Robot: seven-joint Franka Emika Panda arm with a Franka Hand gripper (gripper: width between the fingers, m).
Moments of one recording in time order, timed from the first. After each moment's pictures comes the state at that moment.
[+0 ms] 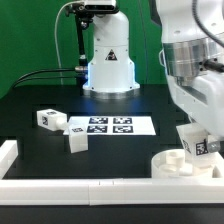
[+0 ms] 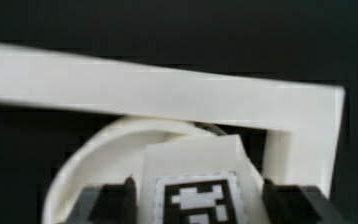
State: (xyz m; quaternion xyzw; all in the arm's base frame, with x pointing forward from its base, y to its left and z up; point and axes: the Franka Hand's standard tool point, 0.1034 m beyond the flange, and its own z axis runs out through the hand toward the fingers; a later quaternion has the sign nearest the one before) arm 0.590 0.121 0.066 -0.69 0.72 0.06 0.08
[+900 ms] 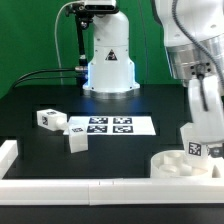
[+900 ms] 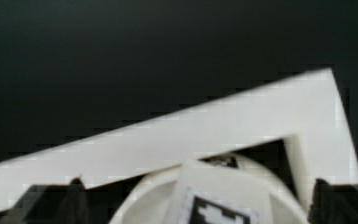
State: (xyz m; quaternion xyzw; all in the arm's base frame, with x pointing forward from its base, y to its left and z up) arm 0.591 0.136 0.071 -0.64 0.75 0.09 0.10
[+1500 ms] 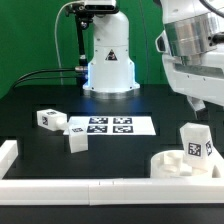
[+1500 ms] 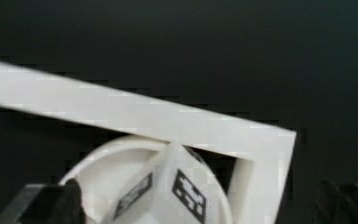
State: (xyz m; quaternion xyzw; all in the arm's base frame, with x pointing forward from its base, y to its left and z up) arm 0.587 0.132 0.096 -0.81 0.57 0.05 0.13
